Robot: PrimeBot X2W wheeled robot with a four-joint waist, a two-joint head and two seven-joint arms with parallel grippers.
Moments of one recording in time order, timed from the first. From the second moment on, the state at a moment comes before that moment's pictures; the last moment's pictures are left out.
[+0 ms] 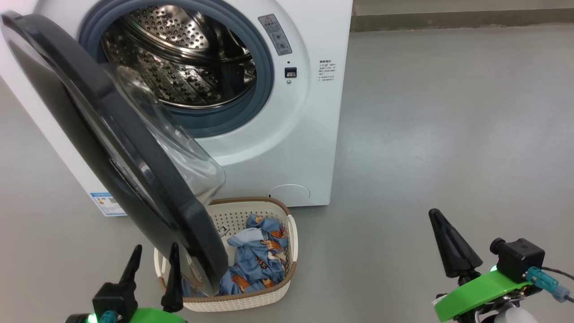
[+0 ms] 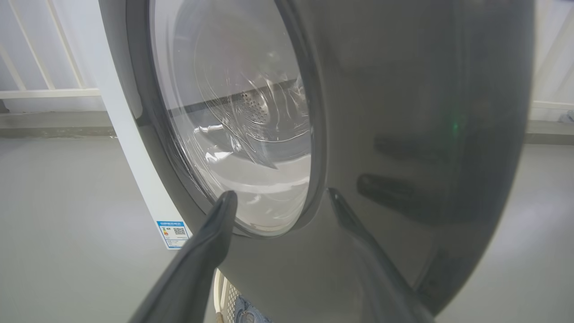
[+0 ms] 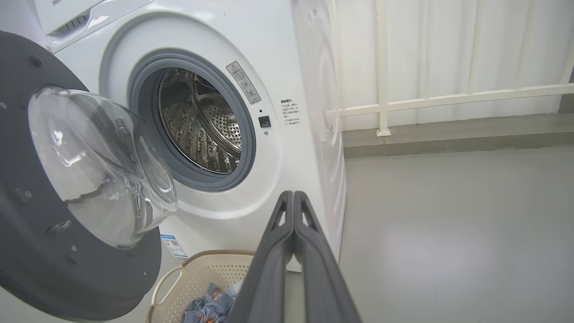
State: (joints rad) left arm -0.04 0.04 -0.11 0.24 -0.18 0.06 -0.26; right arm -0.11 -0.20 0.15 0.21 0.44 0.13 -0.25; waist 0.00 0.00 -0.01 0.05
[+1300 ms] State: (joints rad) left arm -0.04 0.04 -0.11 0.24 -0.18 0.05 -0.26; right arm -0.08 -0.14 0.12 0.20 0.35 0.13 -0.25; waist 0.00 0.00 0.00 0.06
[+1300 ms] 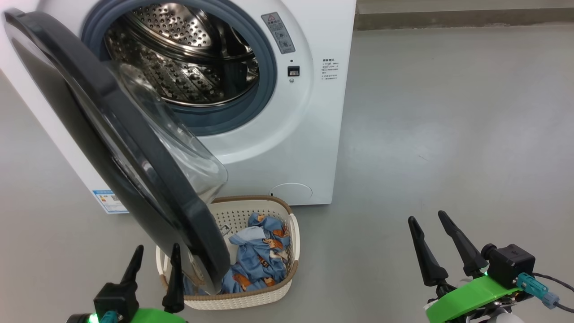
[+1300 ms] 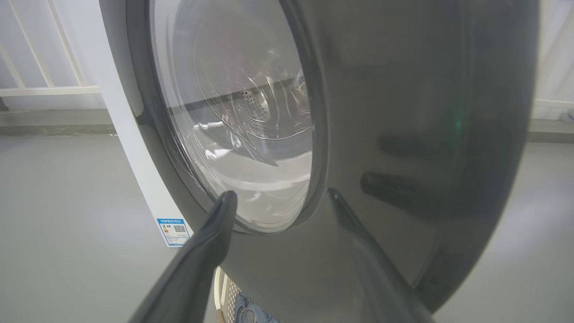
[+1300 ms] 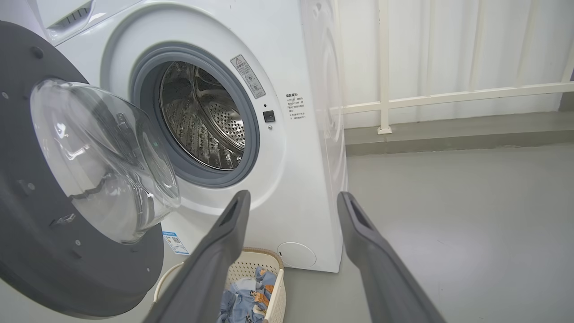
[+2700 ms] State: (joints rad) left arm -0.04 0.04 -0.02 0.09 -0.18 0.02 -0.26; right arm -0.08 -0.13 0.11 0.22 0.35 0.13 -0.25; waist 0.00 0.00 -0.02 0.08
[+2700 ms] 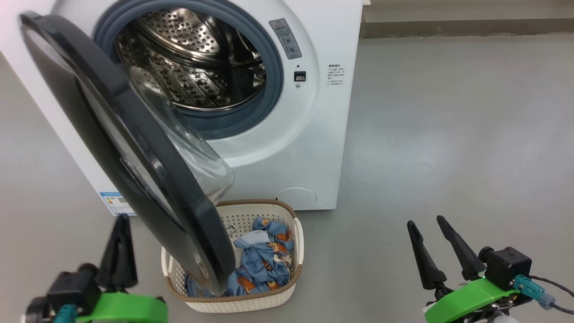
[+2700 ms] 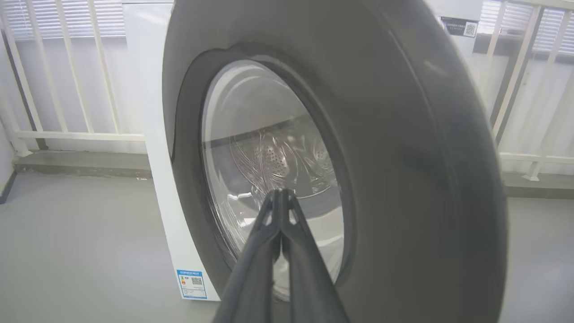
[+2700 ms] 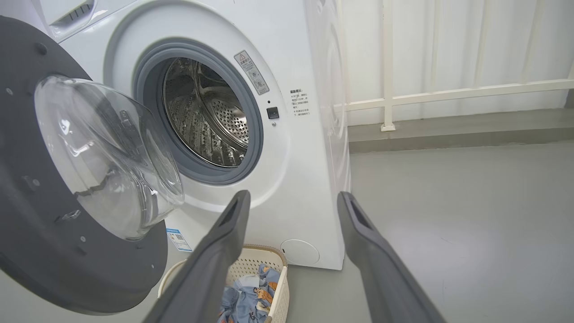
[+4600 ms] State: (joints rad) left arm -0.16 0.05 -0.41 -0.04 -0.26 -0.09 0.03; right arm -0.08 -0.10 0.09 0.25 0.35 0.13 -0.25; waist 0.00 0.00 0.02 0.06
